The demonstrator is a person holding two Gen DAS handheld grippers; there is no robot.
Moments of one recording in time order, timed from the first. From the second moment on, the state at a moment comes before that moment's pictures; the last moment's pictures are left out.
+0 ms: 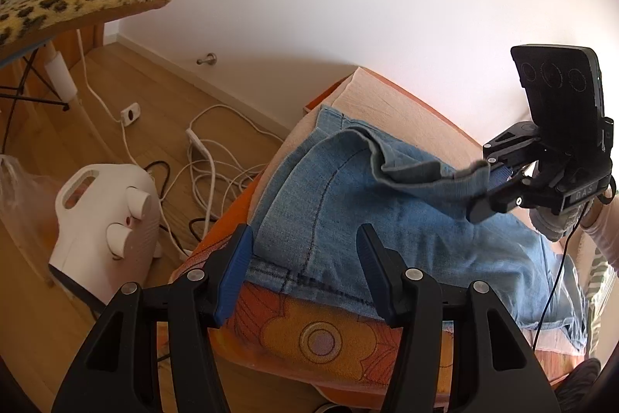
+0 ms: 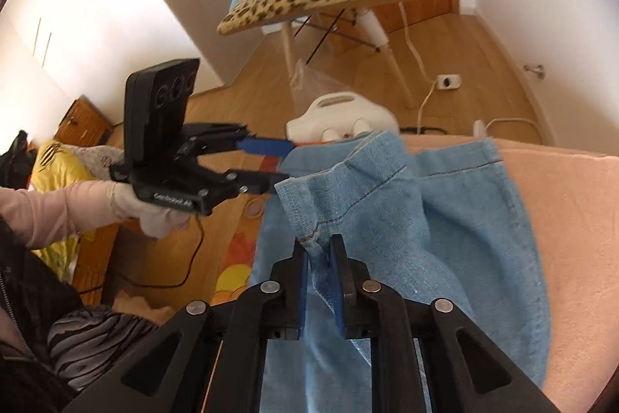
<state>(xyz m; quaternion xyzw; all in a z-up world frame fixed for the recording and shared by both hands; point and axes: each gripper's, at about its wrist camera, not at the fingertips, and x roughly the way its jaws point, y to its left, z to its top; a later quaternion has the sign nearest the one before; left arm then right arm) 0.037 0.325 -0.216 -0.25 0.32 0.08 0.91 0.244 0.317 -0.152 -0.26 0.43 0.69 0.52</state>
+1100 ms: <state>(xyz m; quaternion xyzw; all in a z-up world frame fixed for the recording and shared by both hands) 0.038 0.317 -0.216 -0.23 0.33 0.08 0.91 0.353 0.378 -0.166 -0.31 0.34 0.50 0.73</state>
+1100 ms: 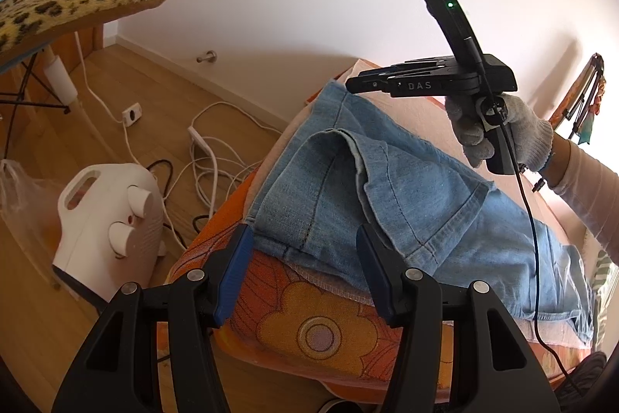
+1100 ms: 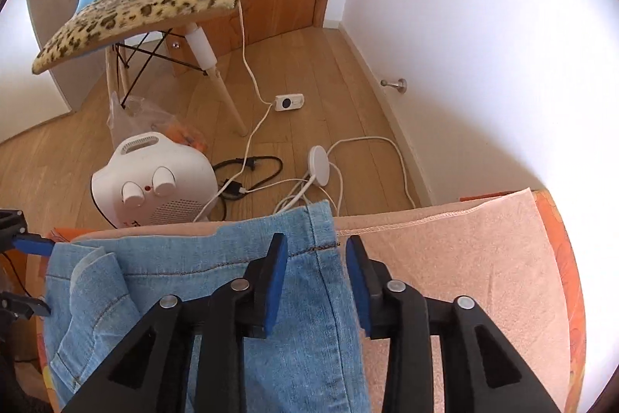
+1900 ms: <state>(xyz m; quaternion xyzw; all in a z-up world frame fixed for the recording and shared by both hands) 0.034 0.324 -0.208 -0.23 0.33 0.10 0.91 0.189 0.304 -0.198 -0.45 0.28 0.63 0.57</state>
